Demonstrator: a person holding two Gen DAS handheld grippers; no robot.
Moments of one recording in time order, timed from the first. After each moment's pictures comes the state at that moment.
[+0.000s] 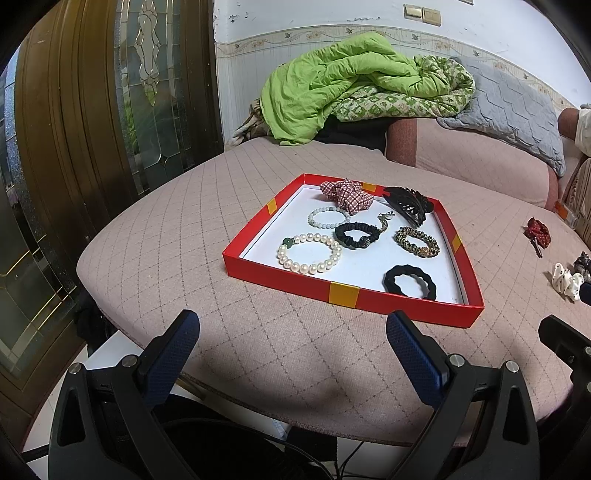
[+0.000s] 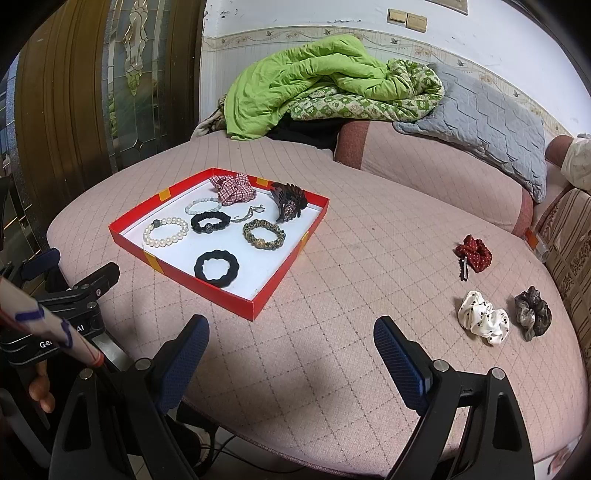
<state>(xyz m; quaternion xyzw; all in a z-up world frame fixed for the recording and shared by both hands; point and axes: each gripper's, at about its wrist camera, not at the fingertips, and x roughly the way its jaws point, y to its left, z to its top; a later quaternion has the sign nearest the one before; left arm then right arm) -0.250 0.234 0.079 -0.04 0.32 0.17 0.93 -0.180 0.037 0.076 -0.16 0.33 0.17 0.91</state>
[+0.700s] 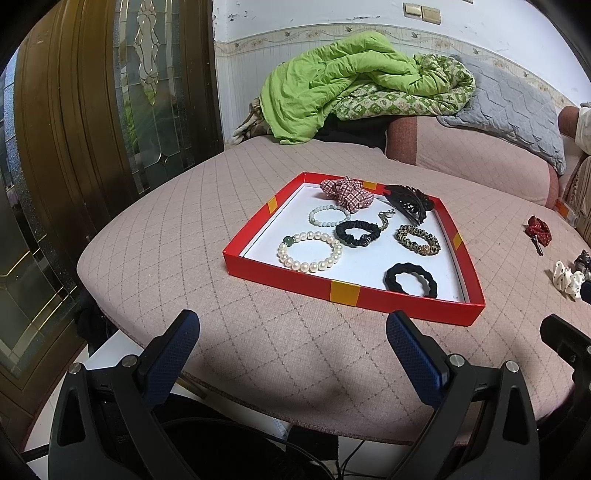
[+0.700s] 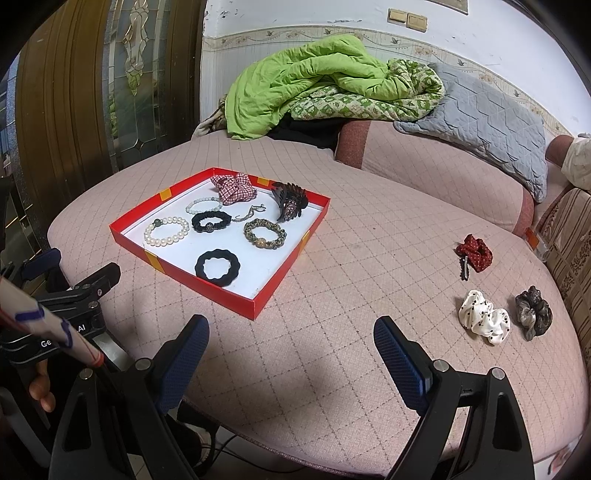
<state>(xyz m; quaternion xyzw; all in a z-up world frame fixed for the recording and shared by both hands) -0.249 0.234 0.078 -0.04 0.32 0.17 0.93 -0.180 0.035 0.074 -0.16 0.34 0.17 0.91</state>
